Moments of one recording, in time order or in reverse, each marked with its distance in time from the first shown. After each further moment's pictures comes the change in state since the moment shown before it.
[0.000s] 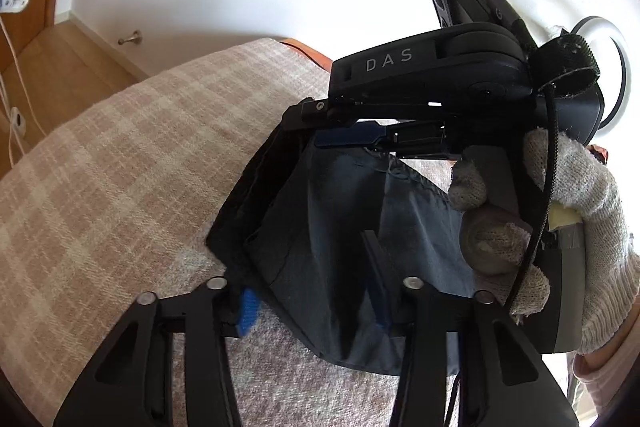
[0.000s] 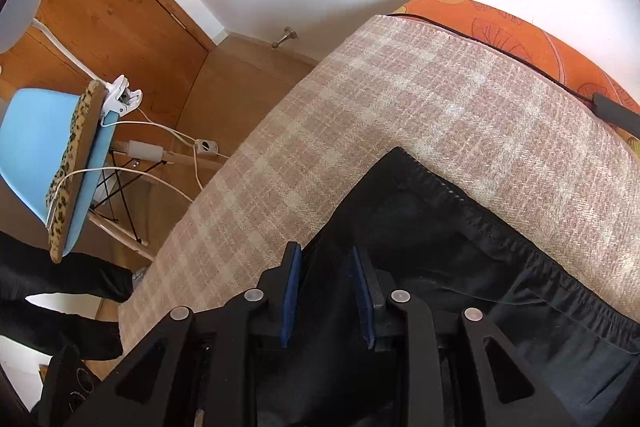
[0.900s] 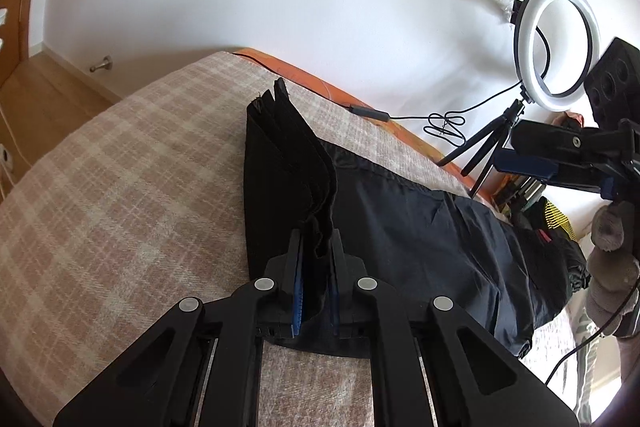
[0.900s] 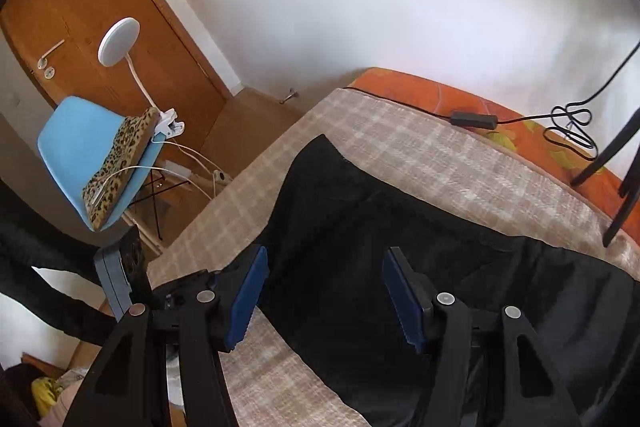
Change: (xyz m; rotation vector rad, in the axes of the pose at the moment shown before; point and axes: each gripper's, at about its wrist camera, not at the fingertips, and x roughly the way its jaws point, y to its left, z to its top) left arm -0.008 -0.039 -0.010 0.116 0.012 -0.053; right arm -0.172 -0.045 -0.099 -0.046 -0.218 0.051
